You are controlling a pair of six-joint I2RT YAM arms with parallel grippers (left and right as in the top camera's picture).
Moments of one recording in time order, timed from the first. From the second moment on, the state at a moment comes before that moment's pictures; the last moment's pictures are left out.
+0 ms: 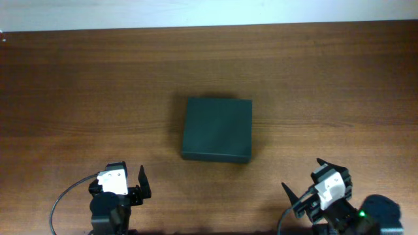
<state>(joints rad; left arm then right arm) 0.02 0.02 0.20 -0.70 -0.09 -0.04 -0.02 0.16 0.61 -0.94 -0.44 -0.38</state>
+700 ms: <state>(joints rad) 0.02 0.02 0.20 -0.70 -0.09 -0.04 -0.02 0.07 0.33 -0.79 -0.21 -0.14</state>
